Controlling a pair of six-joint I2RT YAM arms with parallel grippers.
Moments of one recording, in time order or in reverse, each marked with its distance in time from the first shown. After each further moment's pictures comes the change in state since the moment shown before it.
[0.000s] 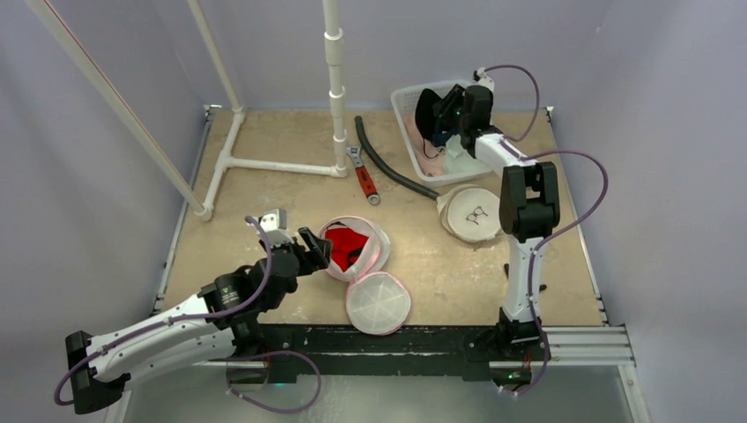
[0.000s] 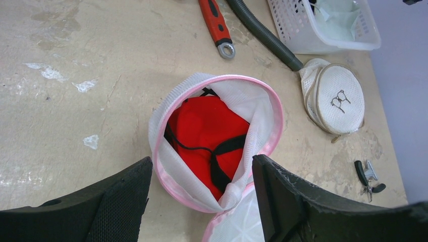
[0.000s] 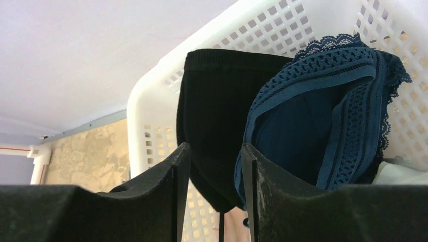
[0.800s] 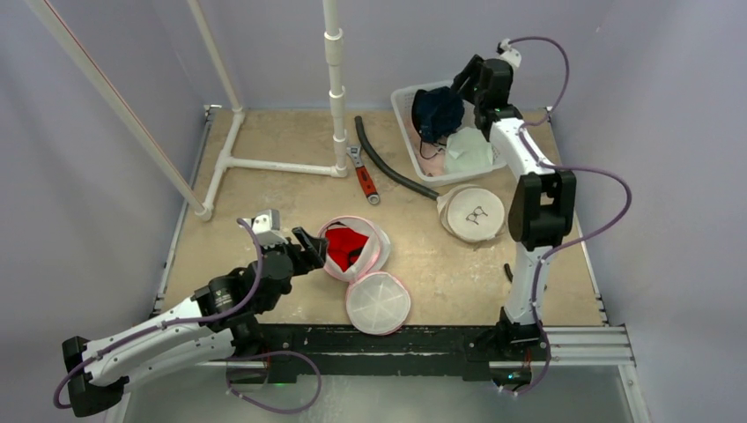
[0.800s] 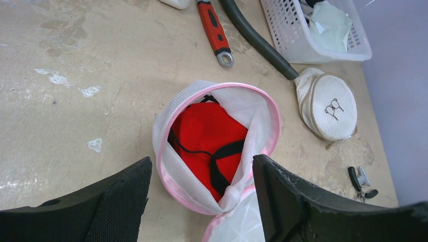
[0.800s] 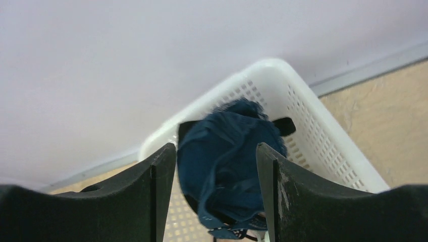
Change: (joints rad) left arm 0.000 -0.054 0.000 -0.022 -0.024 0.000; right arm -0.027 -0.079 0.154 -0.213 0.183 -0.056
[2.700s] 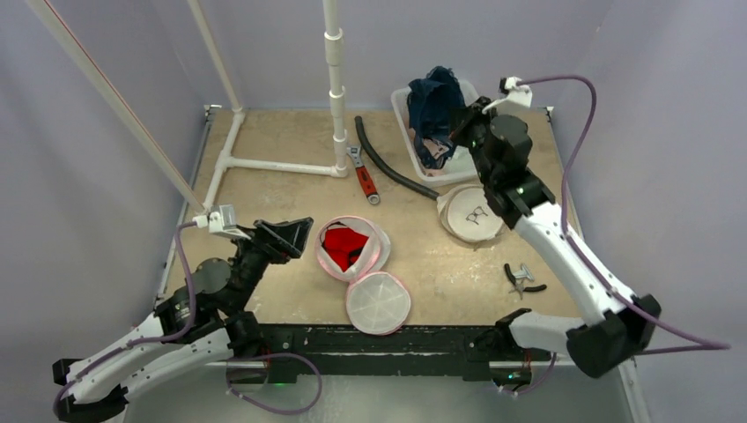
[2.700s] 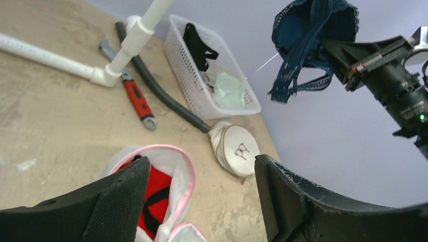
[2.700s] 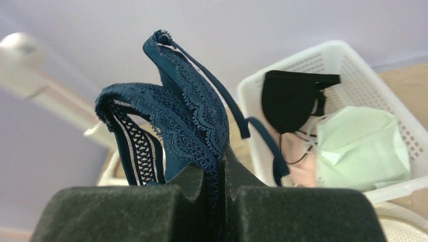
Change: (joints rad) left arm 0.000 -0.220 0.114 0.176 0.058 0.201; right arm 0.375 -0.972 -0.682 0.011 0.197 -0.071
